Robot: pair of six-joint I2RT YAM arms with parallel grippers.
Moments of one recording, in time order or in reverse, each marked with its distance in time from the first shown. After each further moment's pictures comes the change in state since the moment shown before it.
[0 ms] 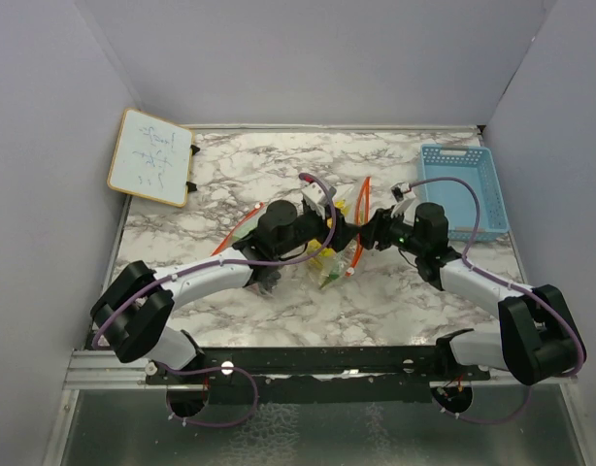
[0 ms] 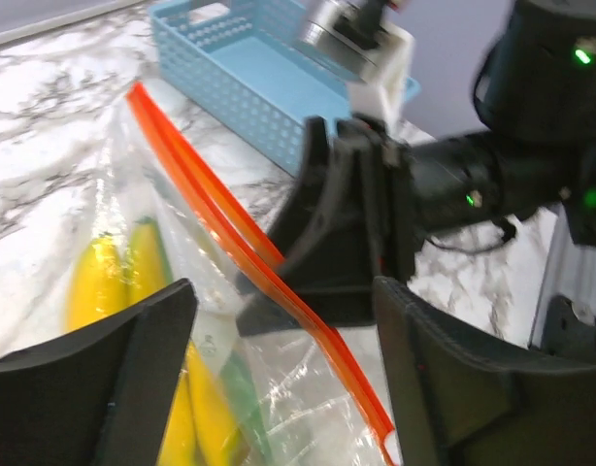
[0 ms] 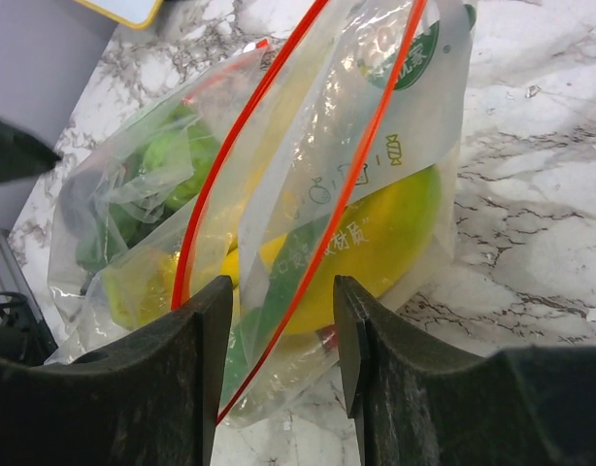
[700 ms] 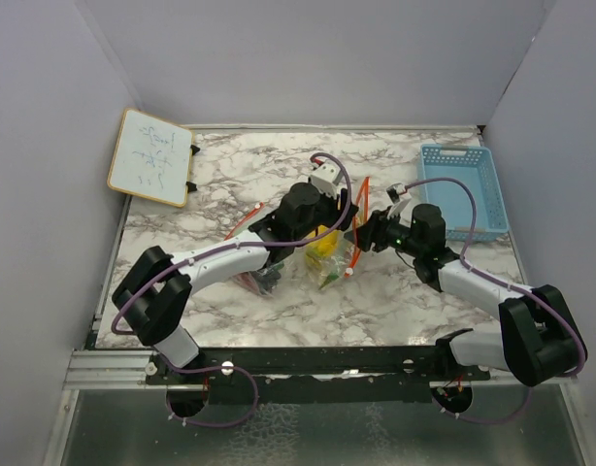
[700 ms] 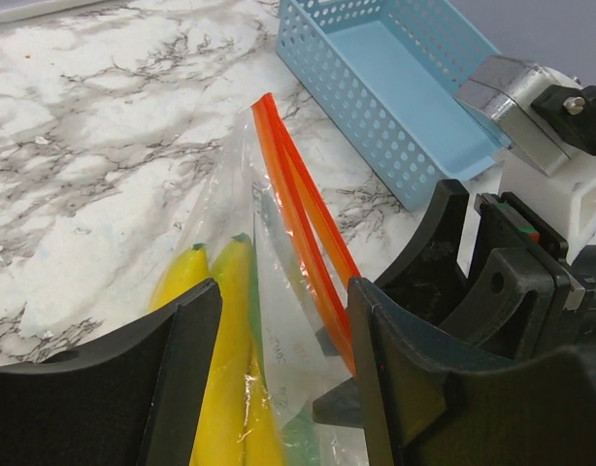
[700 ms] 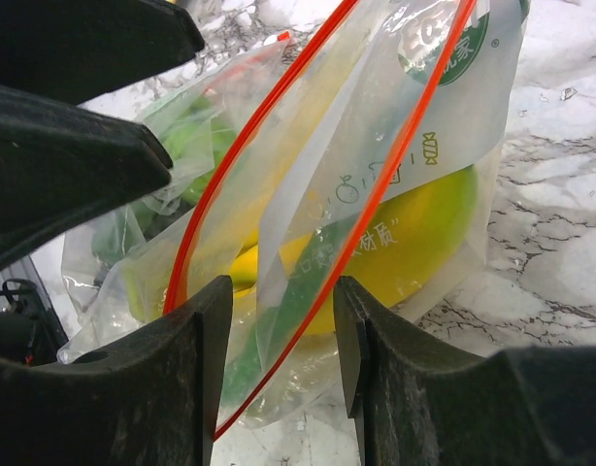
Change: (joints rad) left arm 0.000 0.142 0.252 -0.252 -0.290 -0.037; right arm 0.039 -0.005 0.000 0.013 -0.003 -0.001
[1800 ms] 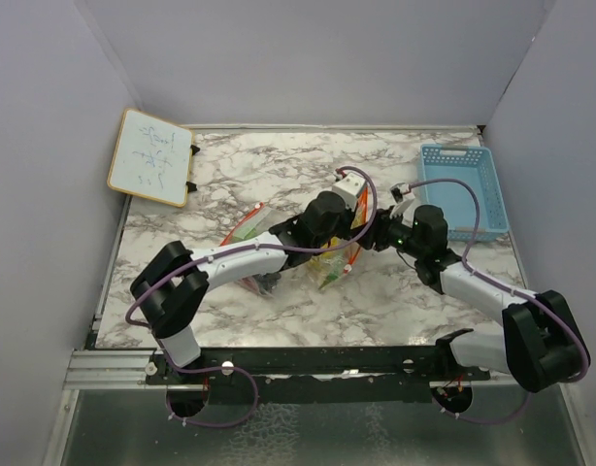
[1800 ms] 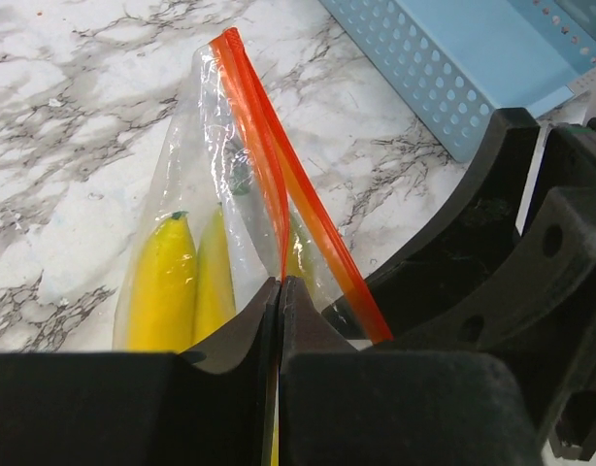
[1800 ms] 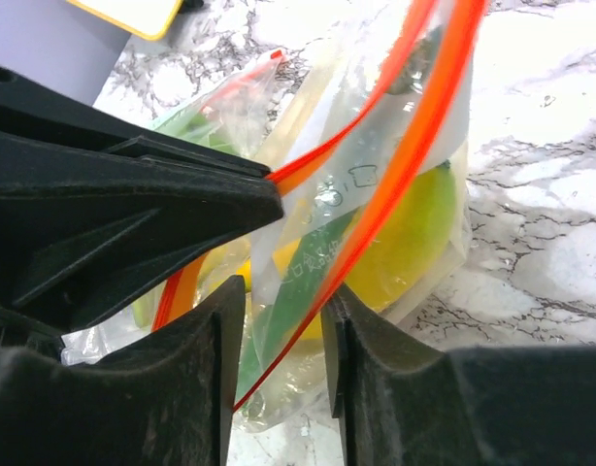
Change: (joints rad) left arm -0.096 0.116 0.107 -0.140 -0.146 0.086; right arm 0.004 -0.029 -0.010 0.000 0.036 0.027
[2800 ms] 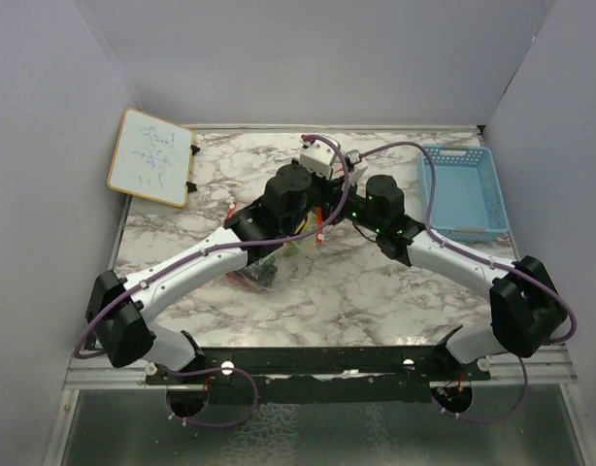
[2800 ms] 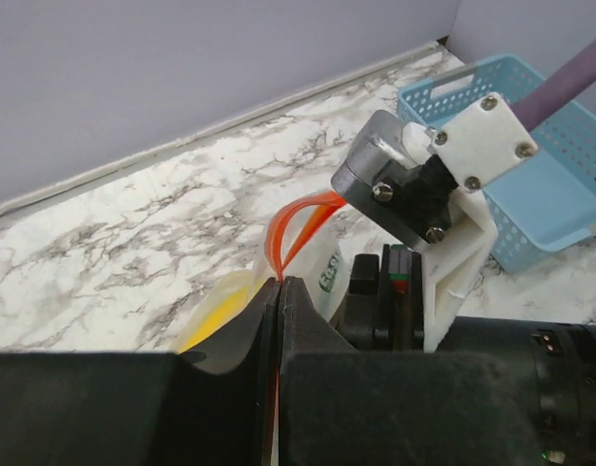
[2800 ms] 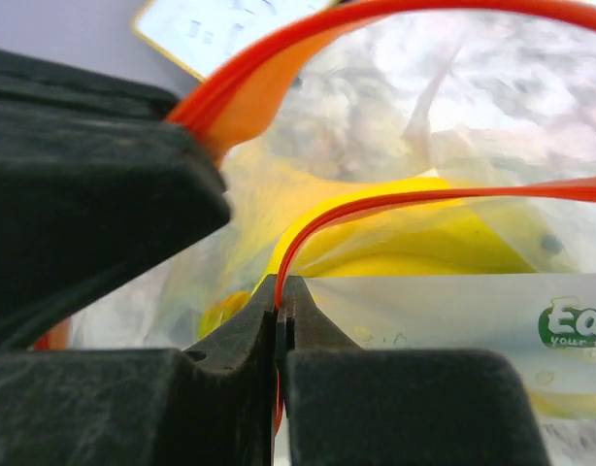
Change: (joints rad) left arm 0.047 -0.309 0.103 -0.184 -0.151 0.158; right arm 0.301 0.229 0.458 -0.074 0.163 -0.022
